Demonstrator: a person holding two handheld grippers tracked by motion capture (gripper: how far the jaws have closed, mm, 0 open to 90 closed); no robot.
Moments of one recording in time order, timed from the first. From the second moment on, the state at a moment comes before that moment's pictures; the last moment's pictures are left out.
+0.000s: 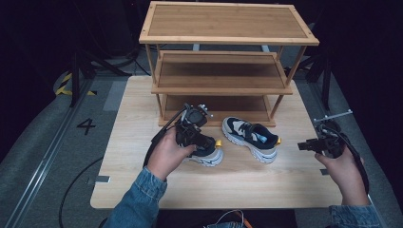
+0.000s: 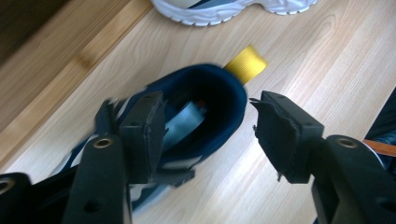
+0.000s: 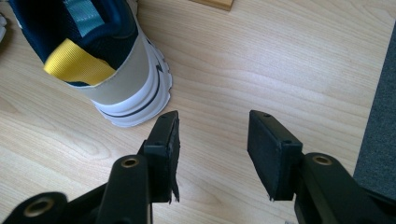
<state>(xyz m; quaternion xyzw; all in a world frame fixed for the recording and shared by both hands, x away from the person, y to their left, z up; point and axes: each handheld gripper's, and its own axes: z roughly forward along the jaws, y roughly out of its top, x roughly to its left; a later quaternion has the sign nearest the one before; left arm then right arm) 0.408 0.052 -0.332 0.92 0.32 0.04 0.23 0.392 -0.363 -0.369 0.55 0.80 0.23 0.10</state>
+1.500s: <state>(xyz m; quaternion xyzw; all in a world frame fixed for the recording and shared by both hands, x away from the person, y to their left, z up) 0.409 -0.004 -0.358 0.95 0.26 0.06 0.18 0.391 -0.360 -0.374 0.54 0.81 0.23 0.07</state>
